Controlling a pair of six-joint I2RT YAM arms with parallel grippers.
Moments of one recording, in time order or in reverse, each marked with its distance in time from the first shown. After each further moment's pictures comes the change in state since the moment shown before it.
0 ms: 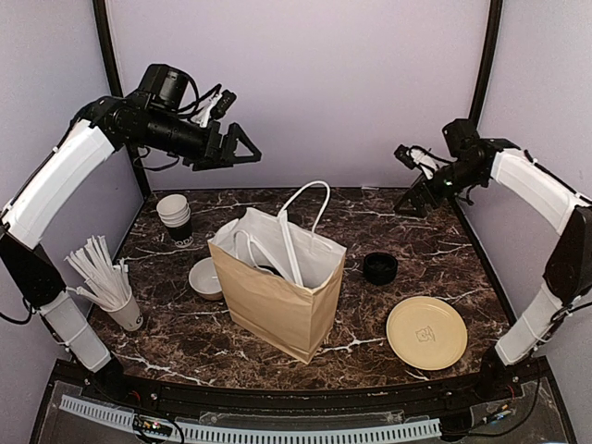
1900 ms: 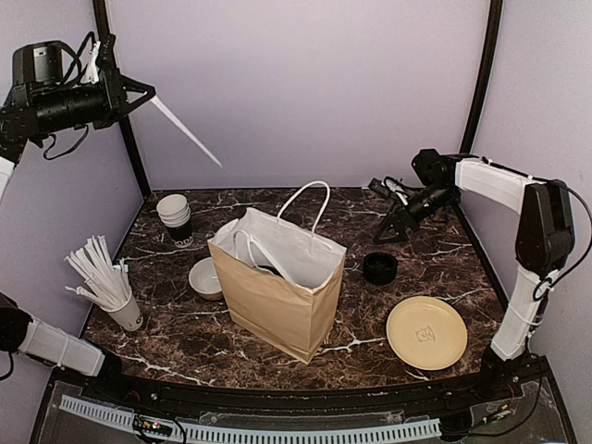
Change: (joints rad) left arm 0.277 -0.351 -0.009 0.087 -0.137 -0.107; right arm 0.046 0.240 0.012 -0.100 -0.270 -0.116
